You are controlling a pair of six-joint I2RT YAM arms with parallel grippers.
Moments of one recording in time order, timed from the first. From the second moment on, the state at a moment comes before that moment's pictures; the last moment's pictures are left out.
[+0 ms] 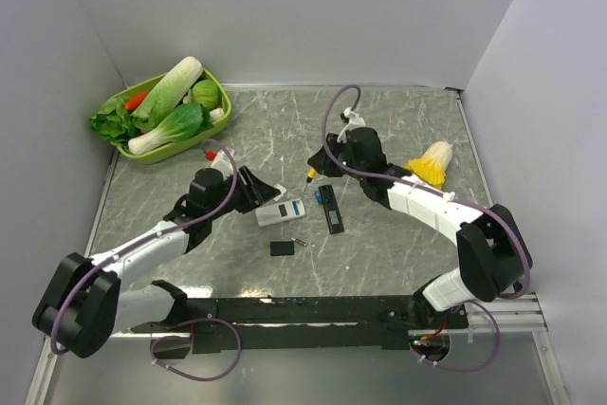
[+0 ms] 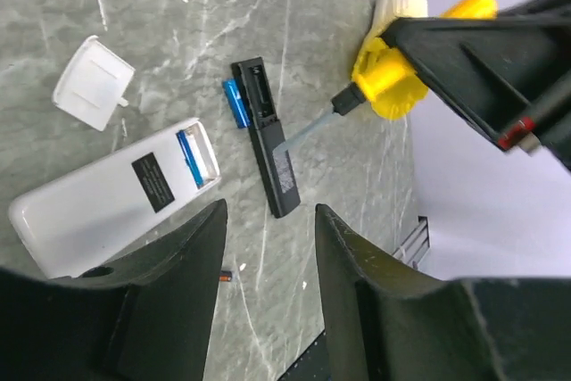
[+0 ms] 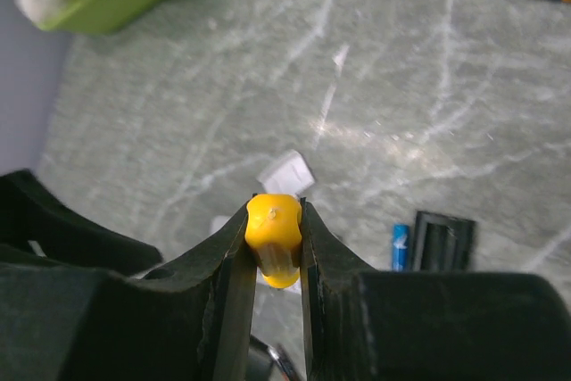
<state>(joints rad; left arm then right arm) -0.49 1.15 0.48 0.31 0.26 -0.93 0.56 1.47 0.94 0.08 -0.11 0.57</state>
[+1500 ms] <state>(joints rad) -0.40 1.45 0.58 0.04 0.16 -0.96 0.52 1.63 0.47 1.18 -0.38 0.37</state>
